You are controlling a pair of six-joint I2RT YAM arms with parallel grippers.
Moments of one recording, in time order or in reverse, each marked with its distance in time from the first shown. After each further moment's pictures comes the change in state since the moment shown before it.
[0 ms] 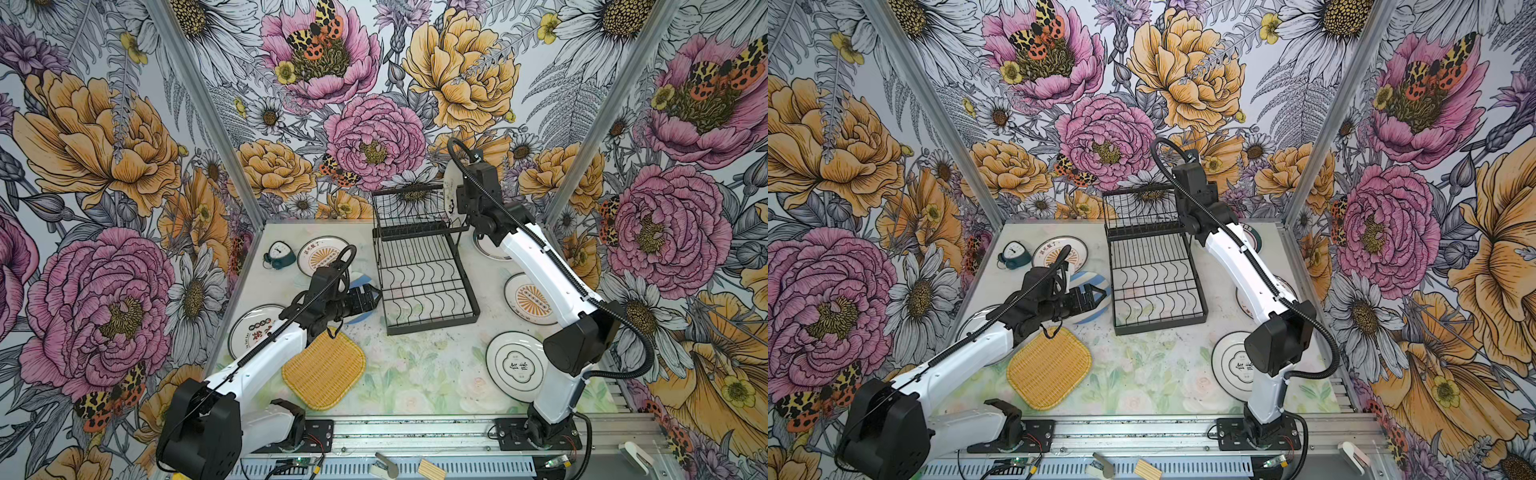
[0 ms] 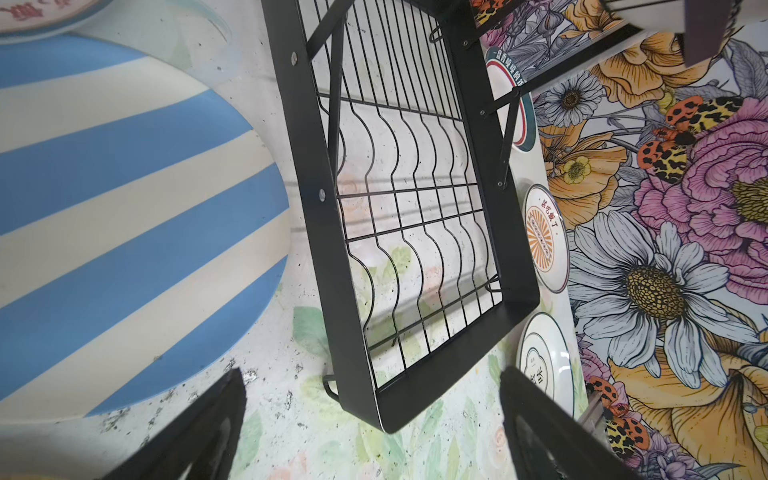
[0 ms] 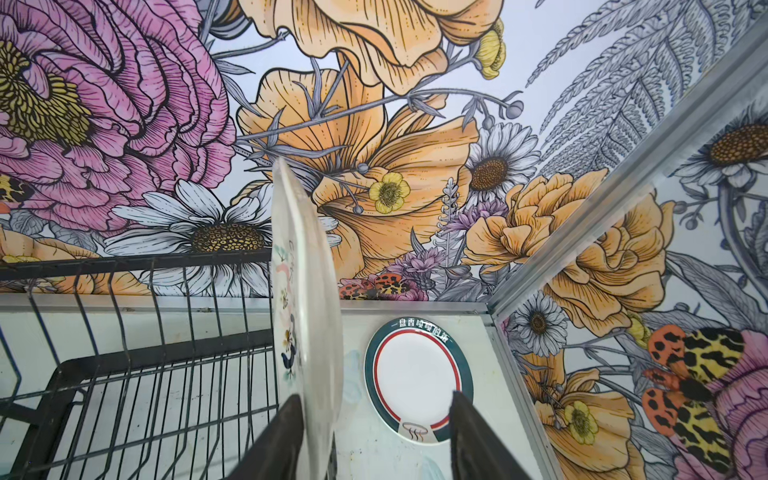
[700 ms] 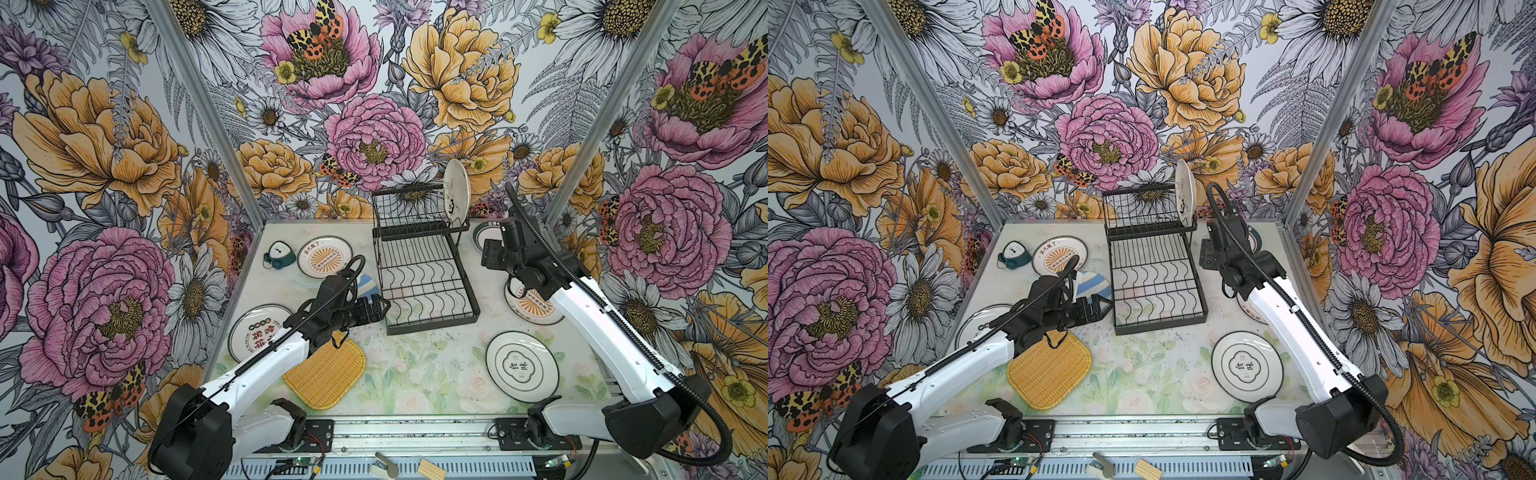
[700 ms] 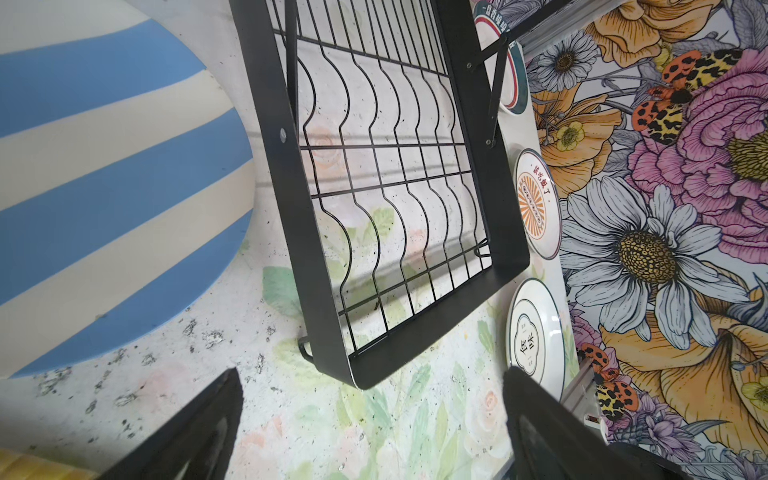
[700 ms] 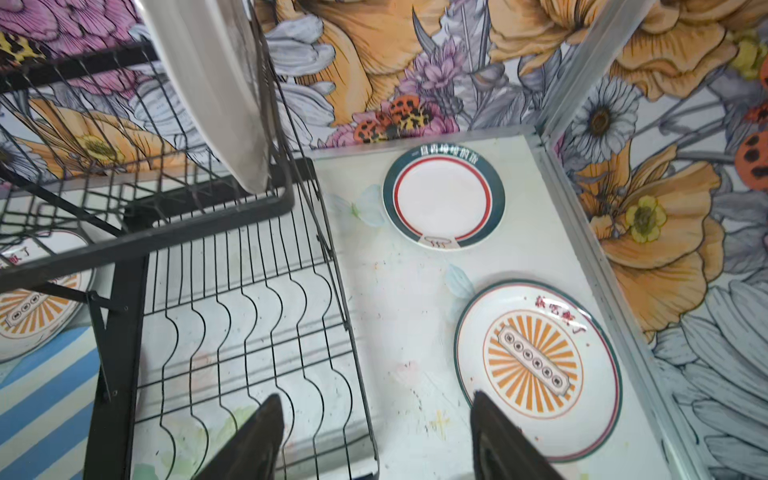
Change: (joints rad) left arm -0.114 -0.048 -0.047 -0.006 -0.032 -0.045; right arm -0.092 -0.509 -0.628 -0.202 -0.299 0.354
